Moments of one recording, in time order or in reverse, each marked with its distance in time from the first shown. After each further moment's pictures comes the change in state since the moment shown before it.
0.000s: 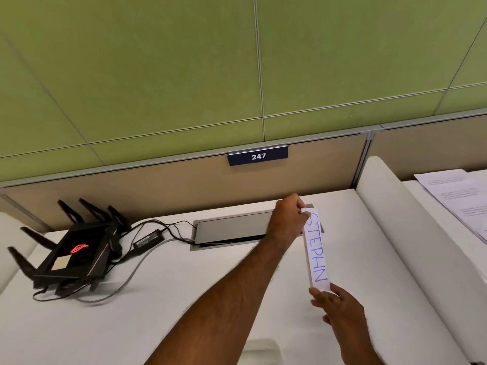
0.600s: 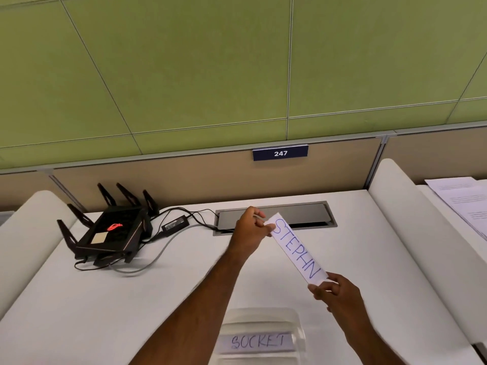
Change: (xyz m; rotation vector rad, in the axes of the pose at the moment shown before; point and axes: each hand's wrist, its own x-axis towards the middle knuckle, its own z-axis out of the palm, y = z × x) left_hand -0.102 -0.092 -0.116 -0.271 0.109 -0.102; right_hand -0.062 -0.007 0.016 -0.163 -0.152 -0.131
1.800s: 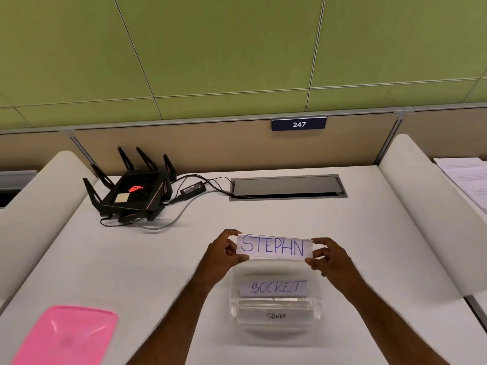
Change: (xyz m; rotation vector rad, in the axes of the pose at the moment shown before) left_hand -0.155 -0.113 -0.117 0.092 -0.097 -0.114; right_hand -0.036 0.009 0.041 -0.143 -0.238 -0.122
